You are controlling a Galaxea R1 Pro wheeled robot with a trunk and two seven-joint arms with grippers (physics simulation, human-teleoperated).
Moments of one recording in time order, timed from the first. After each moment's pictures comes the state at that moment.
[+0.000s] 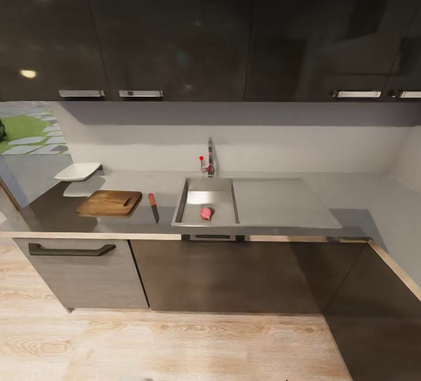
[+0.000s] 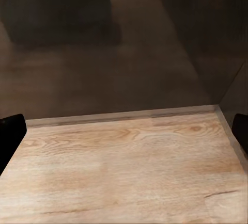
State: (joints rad) left arm -0.40 -0.04 0.39 0.05 -0.39 -0.36 0.16; right arm -0.24 -0.01 0.27 -0.02 -0.37 -1.01 -0.03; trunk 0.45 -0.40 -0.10
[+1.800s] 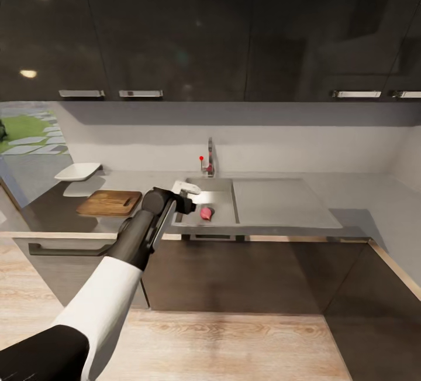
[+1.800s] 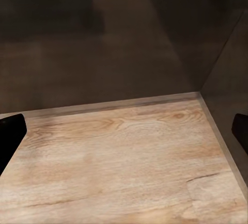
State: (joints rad) left arm -0.94 -0.16 -0.23 -1.09 -0.06 1.00 0.04; right arm -0.24 -0.04 0.27 -0.02 -0.42 -0.95 -0.03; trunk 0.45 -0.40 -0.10
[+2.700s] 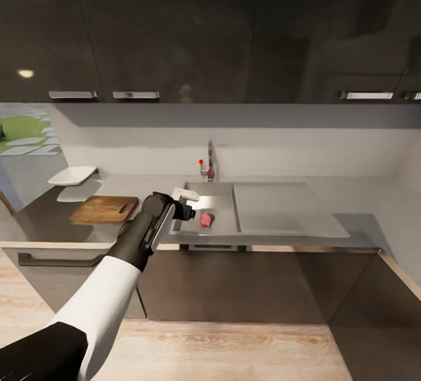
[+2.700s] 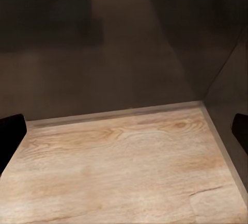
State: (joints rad) left arm -0.95 -0.14 -0.24 -1.02 0.01 1.00 0.05; right arm -0.24 -0.05 0.27 -0.02 -0.42 -0.95 -0.03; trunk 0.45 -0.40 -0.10
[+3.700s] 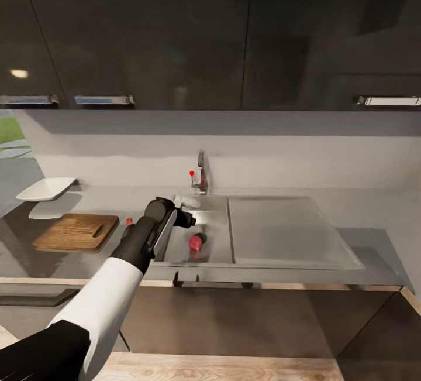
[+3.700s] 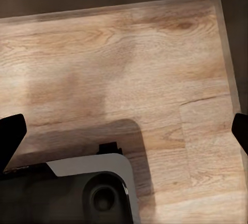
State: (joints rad) left arm -0.94 -0.15 -0.24 -0.94 0.01 1.00 0.05; right arm -0.23 -0.06 0.27 -0.02 -0.42 -0.39 -0.02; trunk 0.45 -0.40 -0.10
